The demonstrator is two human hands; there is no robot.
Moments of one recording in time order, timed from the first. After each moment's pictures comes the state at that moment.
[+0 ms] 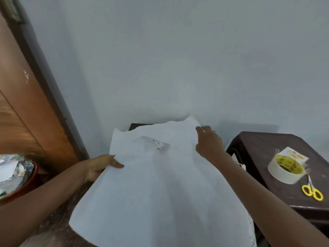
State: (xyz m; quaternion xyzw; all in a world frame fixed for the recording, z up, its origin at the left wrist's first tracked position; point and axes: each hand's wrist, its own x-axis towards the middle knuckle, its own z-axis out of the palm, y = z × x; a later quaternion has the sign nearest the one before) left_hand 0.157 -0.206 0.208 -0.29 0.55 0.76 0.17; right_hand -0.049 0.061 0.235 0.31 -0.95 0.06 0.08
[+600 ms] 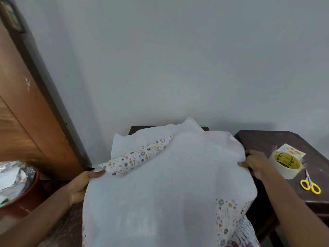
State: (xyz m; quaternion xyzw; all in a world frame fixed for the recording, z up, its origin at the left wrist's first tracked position) left_hand 0.213 -0.223 0.172 -0.40 0.43 0.81 0.02; right_hand -0.104 0.188 0.182 -0.07 -0.79 0.58 -0.17
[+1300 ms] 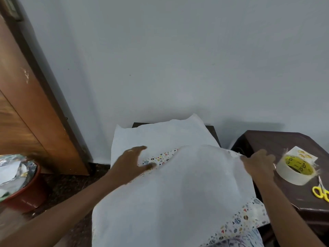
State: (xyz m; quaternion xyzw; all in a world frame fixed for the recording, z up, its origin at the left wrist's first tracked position) left_hand 0.127 -0.159 0.180 -0.18 0.95 0.25 -0.09; right_hand -0.075 0.152 0.192 -0.08 -0.96 0.28 0.01
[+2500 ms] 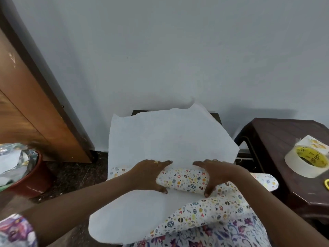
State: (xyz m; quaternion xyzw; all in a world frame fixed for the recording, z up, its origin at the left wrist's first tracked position) left_hand 0.097 -0.125 0.130 0.00 0.99 0.05 0.12; right_hand -0.055 0.085 0.159 0.42 -0.84 -0.05 -0.33
